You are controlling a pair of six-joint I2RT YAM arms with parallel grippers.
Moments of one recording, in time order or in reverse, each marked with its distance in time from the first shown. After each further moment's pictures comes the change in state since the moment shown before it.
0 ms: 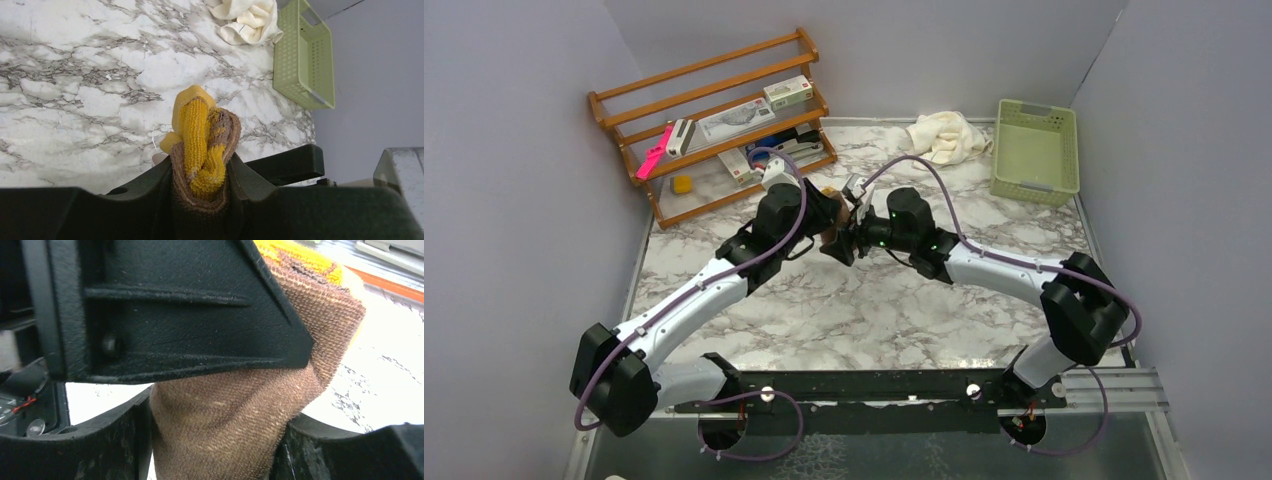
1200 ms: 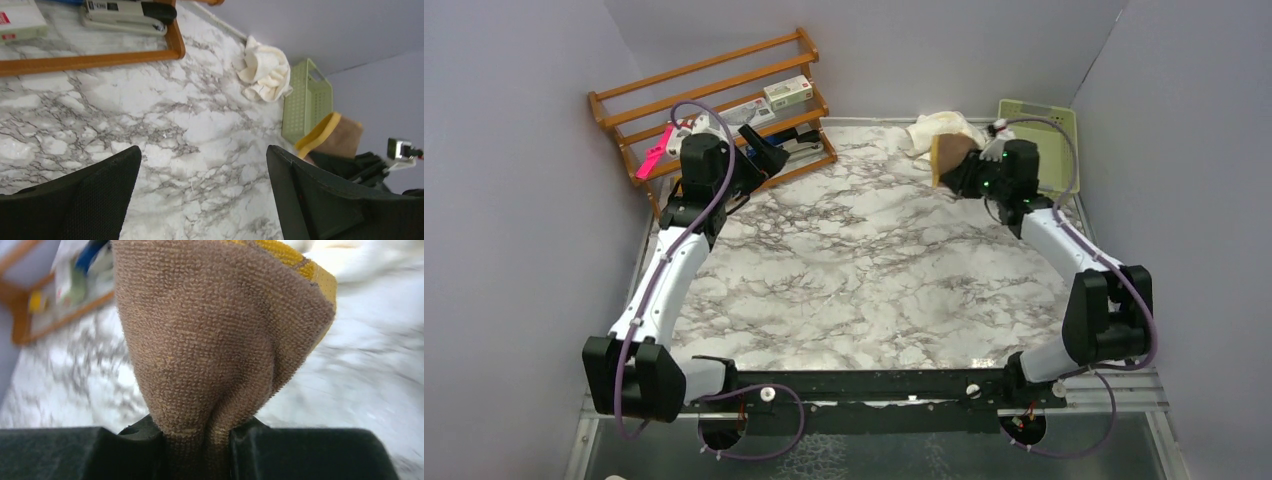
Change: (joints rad) left arm 0.504 0.040 0.228 -0.155 0.349 0.095; right arm -0.599 -0.072 0.024 -0.248 0.033 0.215
